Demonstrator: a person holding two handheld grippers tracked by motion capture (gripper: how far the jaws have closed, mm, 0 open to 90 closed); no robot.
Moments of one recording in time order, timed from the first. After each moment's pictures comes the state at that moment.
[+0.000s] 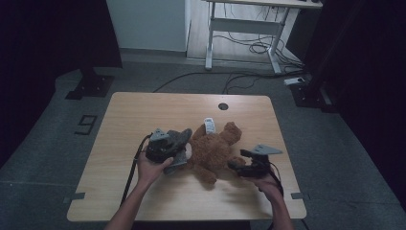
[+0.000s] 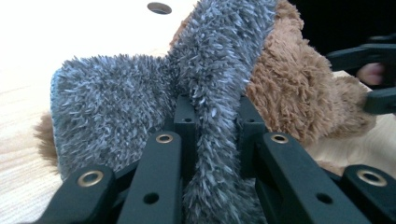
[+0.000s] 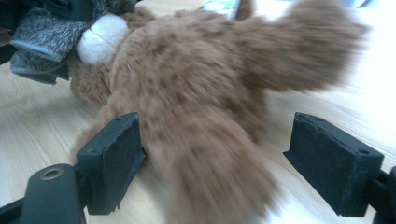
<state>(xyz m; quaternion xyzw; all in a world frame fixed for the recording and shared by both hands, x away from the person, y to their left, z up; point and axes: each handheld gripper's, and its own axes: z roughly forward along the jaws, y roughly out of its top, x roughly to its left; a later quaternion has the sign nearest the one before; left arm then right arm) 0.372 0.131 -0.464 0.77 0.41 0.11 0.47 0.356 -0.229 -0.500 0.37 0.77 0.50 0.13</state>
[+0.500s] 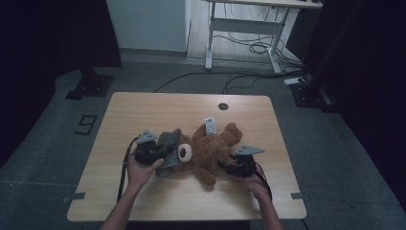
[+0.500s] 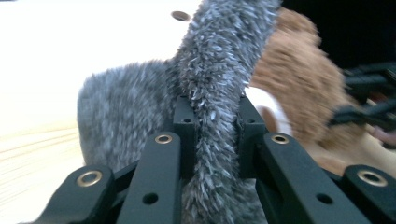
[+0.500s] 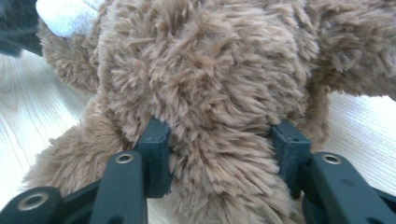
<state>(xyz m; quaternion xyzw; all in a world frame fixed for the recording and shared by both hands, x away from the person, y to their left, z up) 0.361 0.173 -0.458 0.74 0.44 0.13 0.48 0.366 -0.196 -0.523 0.36 0.80 0.47 0.13</state>
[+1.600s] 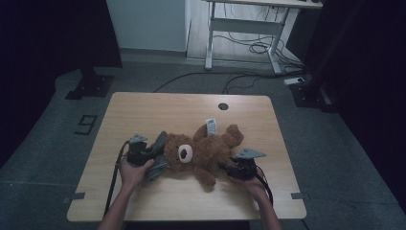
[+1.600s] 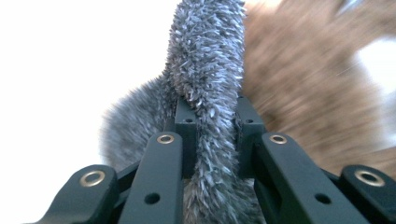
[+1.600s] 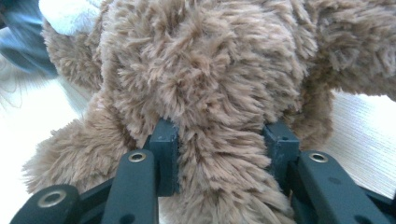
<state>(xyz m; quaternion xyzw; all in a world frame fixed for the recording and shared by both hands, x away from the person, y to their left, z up) 0.373 0.196 -0.485 0.73 0.48 0.12 0.46 0.359 -0.200 -0.532 0.36 0.79 0.49 0.13</state>
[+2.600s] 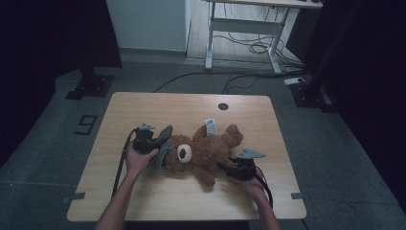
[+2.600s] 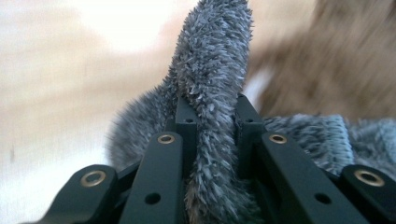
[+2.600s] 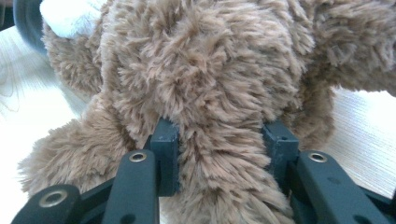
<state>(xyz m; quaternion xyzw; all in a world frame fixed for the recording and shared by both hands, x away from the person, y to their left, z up) 0.415 0.182 -0.491 0.77 0.50 0.11 0.38 0.358 -0.197 -0.533 0.37 0.78 0.49 0.13</state>
